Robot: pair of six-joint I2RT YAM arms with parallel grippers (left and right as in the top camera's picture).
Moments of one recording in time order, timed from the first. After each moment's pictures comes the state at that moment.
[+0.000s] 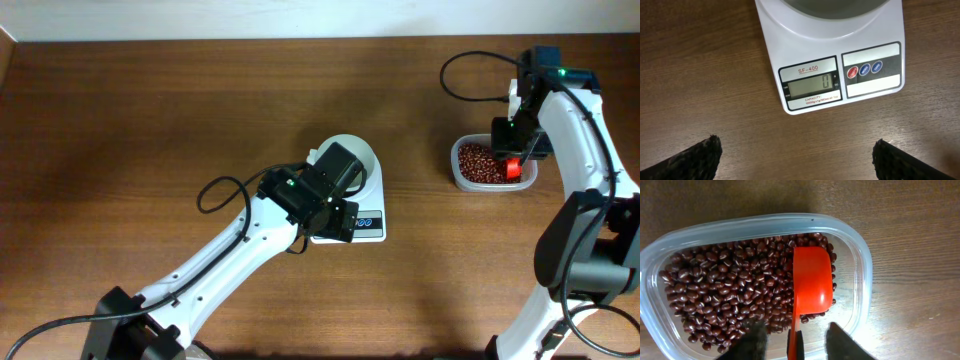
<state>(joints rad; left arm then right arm) -0.69 1.58 1.26 -0.99 -0.11 -0.47 -0.12 2.00 1.71 -1.18 0.14 0.00</state>
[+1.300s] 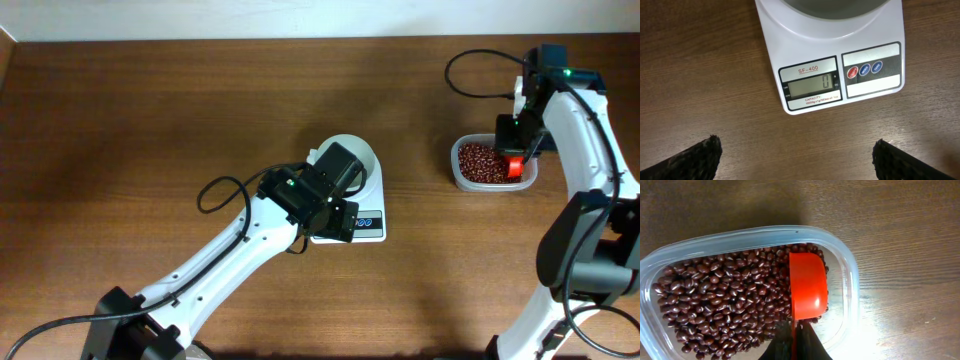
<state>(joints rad) -0.69 1.58 1.26 -0.99 -0.11 -0.47 -0.14 2.00 1.71 -1.15 0.14 0.00</state>
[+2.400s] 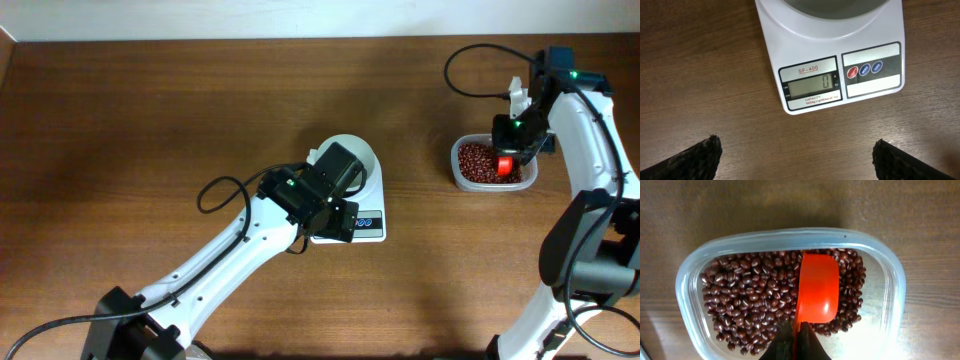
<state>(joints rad) -0.69 1.58 1.26 -0.99 -0.11 -0.47 -0.16 2.00 1.70 -1.13 -0.04 -0.07</state>
